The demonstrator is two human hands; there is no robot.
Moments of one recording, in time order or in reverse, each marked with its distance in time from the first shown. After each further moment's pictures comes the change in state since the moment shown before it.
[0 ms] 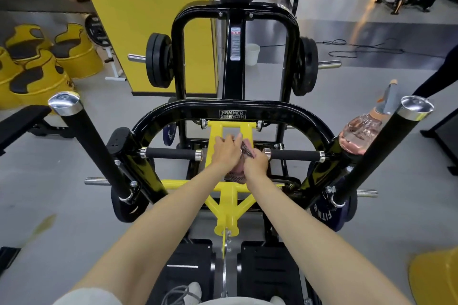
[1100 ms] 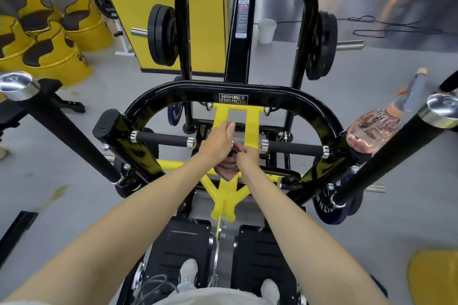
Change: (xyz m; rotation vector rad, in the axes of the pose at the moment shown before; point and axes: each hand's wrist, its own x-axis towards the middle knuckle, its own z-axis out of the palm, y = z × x) left_hand 0.010 -0.003 0.011 0.008 -0.098 0.035; right_hand 0.033 0.019 -0.008 -0.199 -0.188 0.153
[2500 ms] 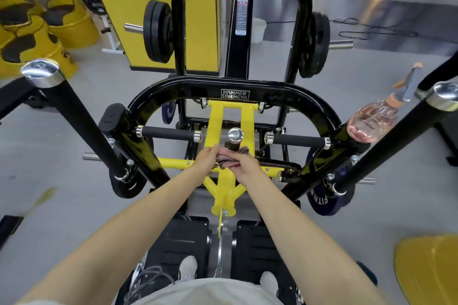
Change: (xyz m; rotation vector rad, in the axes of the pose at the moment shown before) left_hand -0.039 -0.063 -0.007 -0.513 -0.127 -0.352; right_hand -0.026 0.018 0.024 0.609 -0.121 0.204
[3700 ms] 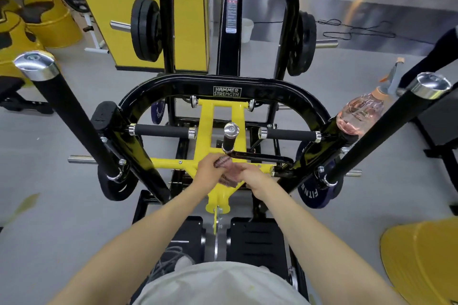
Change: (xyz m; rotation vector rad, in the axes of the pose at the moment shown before) left_hand 0.005 -0.055 0.017 0.195 0.028 0.447; right_hand -0.020 0.010 -0.043 -0.768 -0.081 0.036
